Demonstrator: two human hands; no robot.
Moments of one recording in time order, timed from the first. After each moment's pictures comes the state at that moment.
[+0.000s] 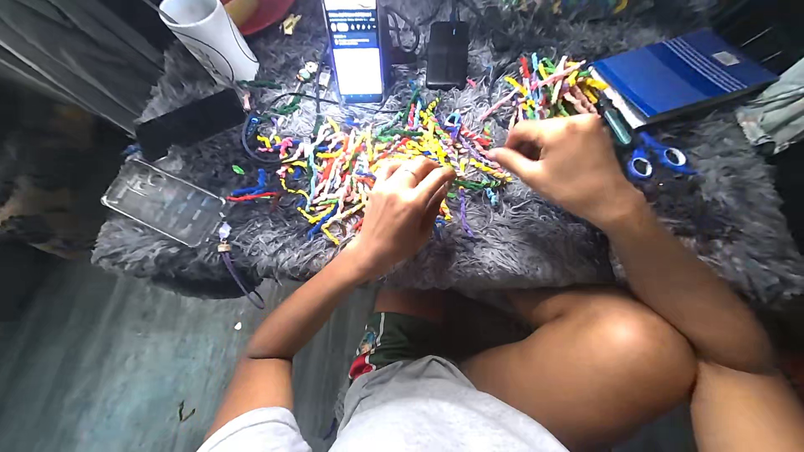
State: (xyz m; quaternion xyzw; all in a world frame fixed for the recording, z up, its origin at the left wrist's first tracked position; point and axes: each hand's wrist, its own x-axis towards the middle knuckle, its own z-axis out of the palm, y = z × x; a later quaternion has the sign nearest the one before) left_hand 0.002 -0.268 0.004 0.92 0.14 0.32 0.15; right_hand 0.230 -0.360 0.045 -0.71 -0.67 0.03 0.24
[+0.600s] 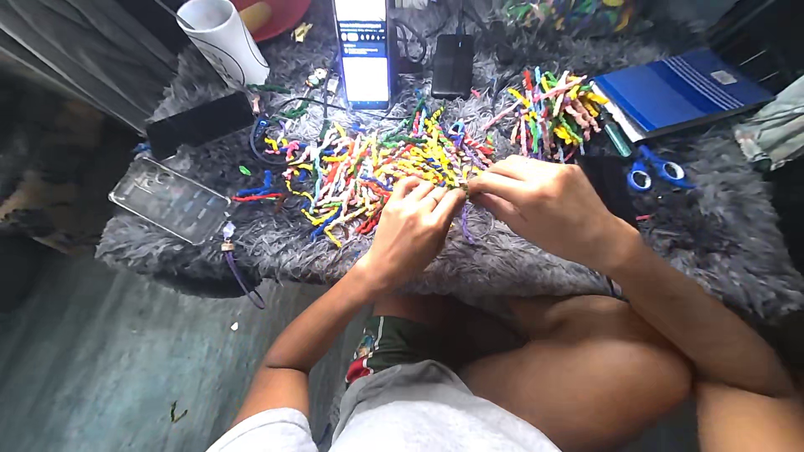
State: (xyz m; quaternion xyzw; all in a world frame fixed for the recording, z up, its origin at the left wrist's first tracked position) left_hand 0.004 -0.287 0.003 0.94 0.14 0.32 0.05; right_hand 0.197 -0.379 0.048 -0.55 -0.80 -0.05 0.23
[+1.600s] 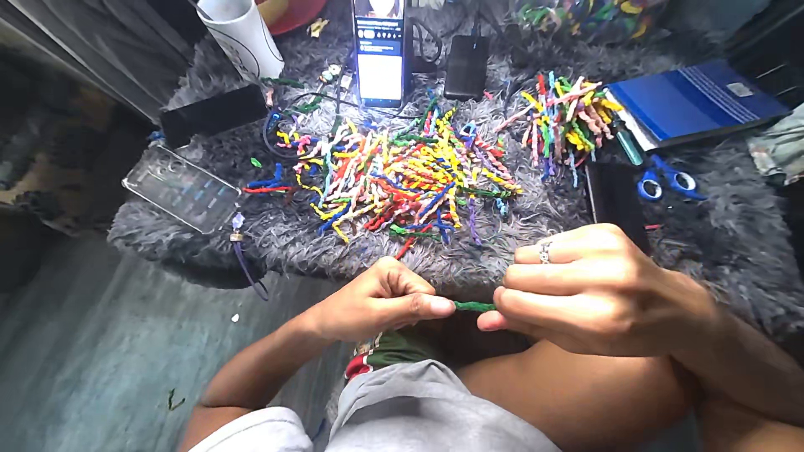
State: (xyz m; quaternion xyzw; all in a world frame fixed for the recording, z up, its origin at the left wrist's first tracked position) left_hand -0.075 -0.312 0.025 0.63 0.01 0.12 0.77; right_hand 0.167 -0.419 0.081 -0.33 -0.90 -0.01 0.29
